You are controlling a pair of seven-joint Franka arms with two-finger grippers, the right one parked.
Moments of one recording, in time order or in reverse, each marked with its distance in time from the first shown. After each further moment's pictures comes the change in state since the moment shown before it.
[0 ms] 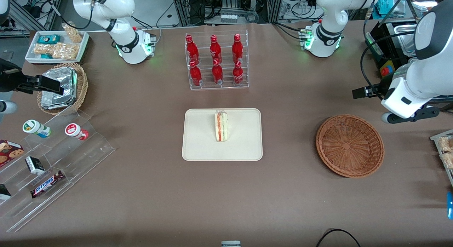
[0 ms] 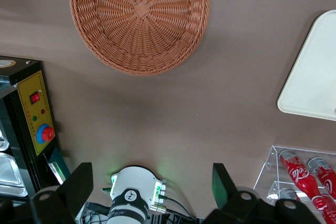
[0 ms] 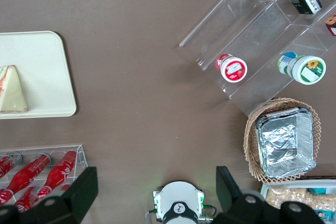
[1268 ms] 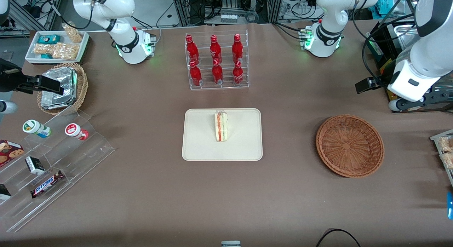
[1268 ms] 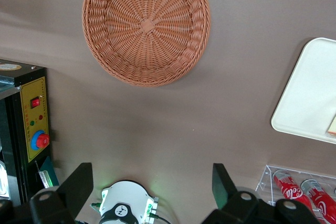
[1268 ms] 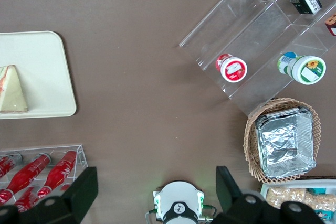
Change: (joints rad) arm 0.007 -0.152 -0.004 -0.161 0.001 0.126 -0.054
